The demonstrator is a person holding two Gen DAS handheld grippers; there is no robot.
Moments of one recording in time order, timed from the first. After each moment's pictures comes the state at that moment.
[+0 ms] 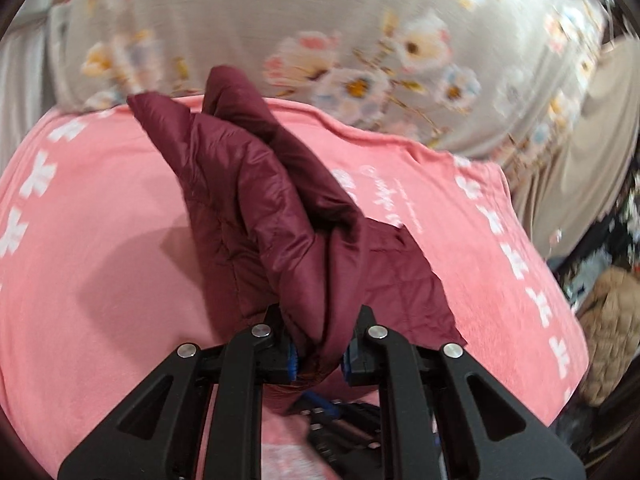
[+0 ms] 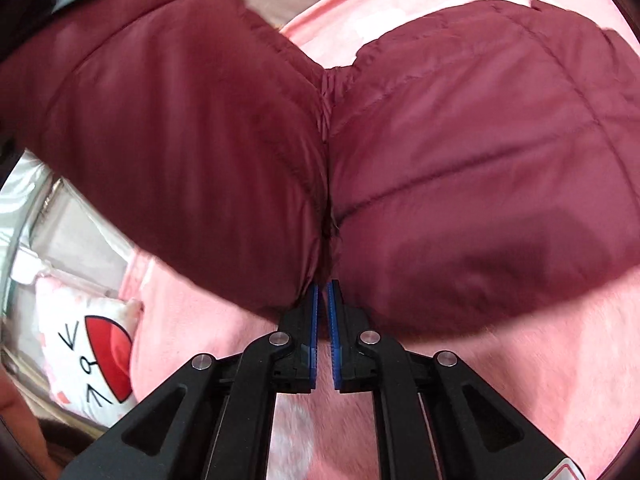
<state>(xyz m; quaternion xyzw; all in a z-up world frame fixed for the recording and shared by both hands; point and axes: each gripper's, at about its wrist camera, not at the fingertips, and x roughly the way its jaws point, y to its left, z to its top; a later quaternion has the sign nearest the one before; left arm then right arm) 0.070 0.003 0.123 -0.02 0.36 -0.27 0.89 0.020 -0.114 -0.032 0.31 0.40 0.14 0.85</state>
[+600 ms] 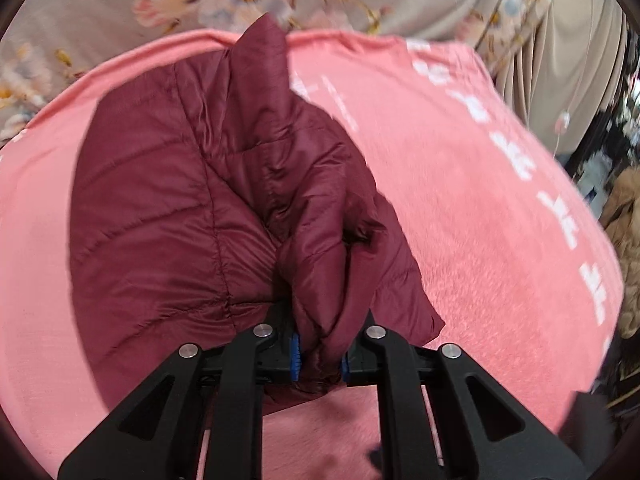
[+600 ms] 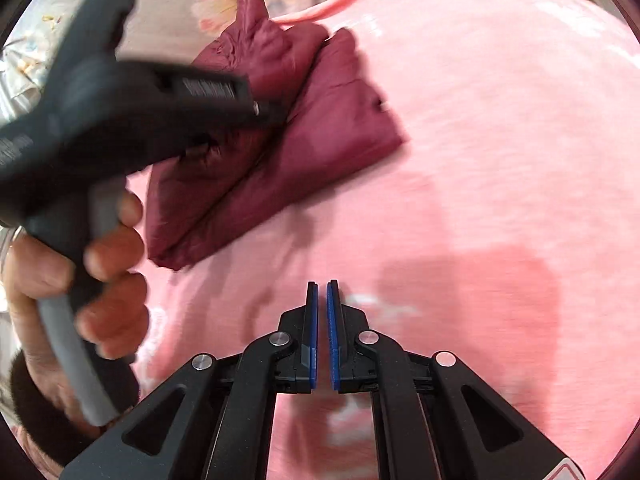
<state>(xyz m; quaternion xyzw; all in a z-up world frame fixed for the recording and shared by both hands) 0.060 -0.174 0.023 0.12 0.45 -0.30 0.84 -0.106 -0.249 -0.035 0.31 0.40 -0.03 0.86</state>
